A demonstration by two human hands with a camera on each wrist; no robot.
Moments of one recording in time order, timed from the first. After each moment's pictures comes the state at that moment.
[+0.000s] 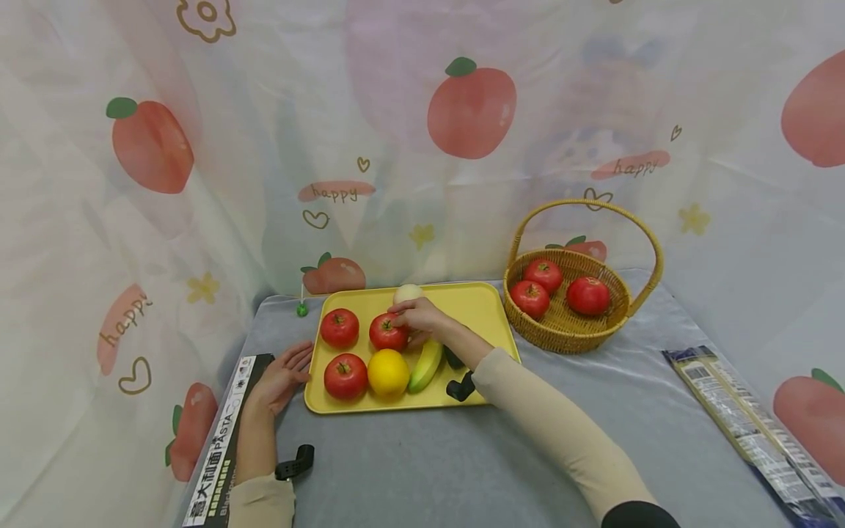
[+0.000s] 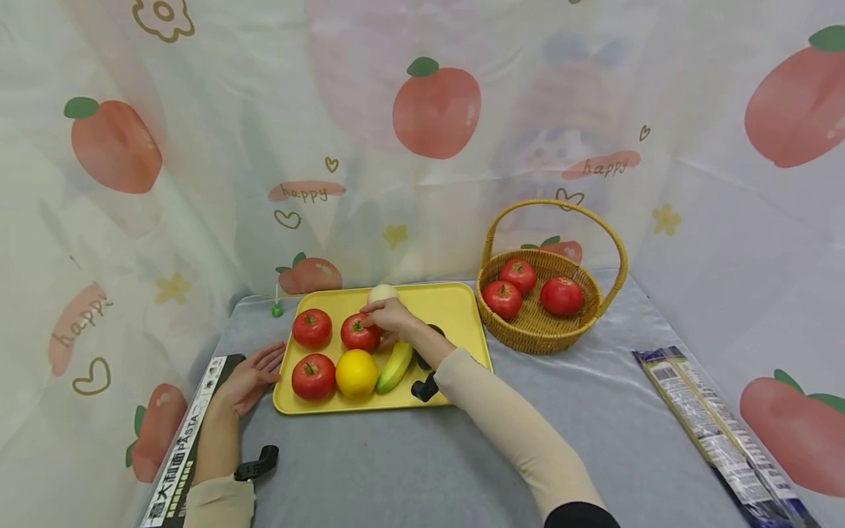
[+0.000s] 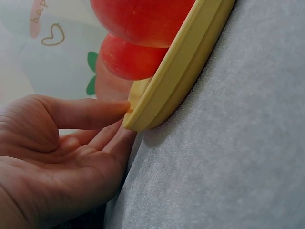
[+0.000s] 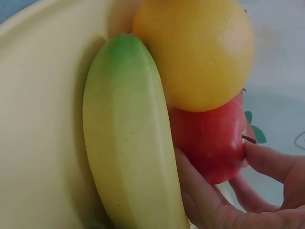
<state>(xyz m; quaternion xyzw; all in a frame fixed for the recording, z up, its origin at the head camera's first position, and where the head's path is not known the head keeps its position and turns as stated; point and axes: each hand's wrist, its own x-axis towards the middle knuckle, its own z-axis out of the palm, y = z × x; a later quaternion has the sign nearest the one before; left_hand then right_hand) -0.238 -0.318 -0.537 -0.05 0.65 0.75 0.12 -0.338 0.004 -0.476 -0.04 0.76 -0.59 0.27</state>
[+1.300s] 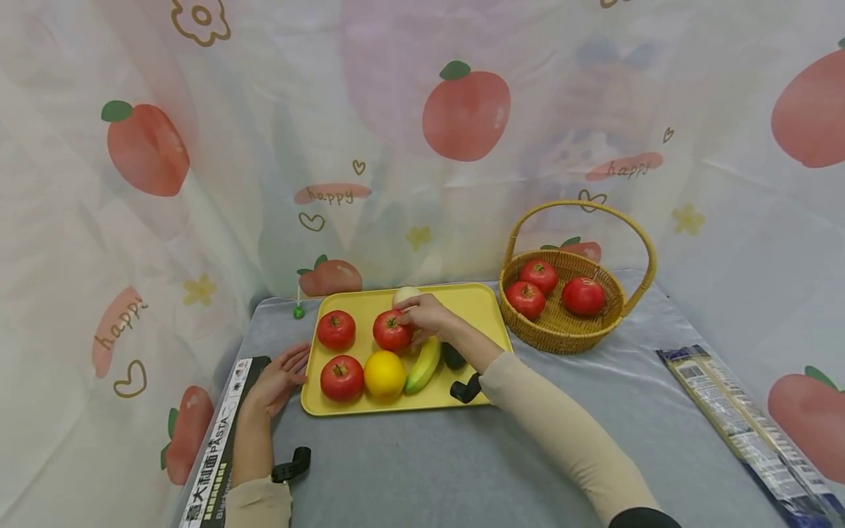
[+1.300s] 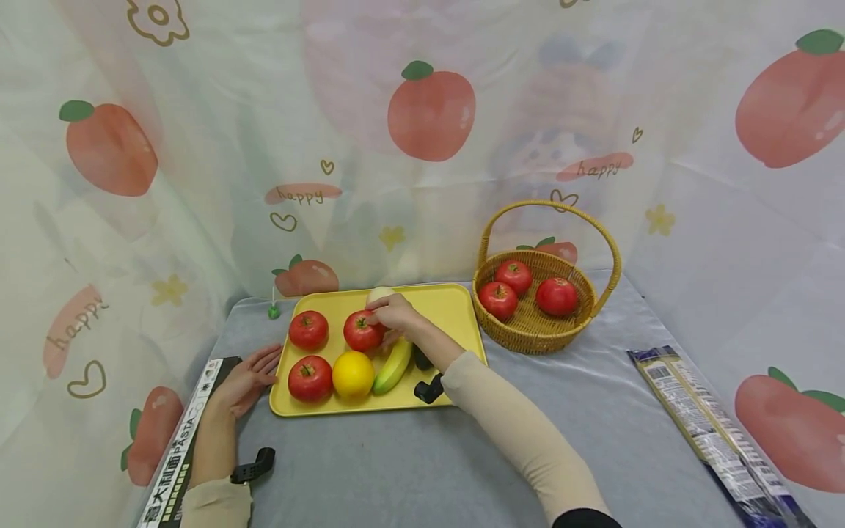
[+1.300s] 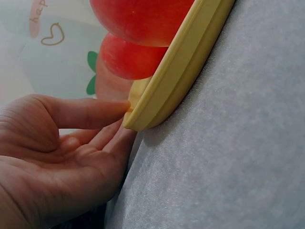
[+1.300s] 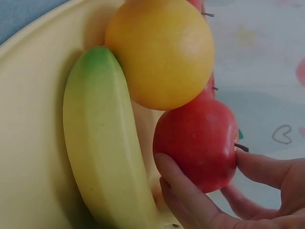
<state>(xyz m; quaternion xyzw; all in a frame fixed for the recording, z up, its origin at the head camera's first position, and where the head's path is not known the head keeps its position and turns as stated) -0.238 -0.318 -0.538 -0.05 0.65 0.75 0.12 -0.327 0.022 -0.456 -0.05 0.76 -0.60 0.26</state>
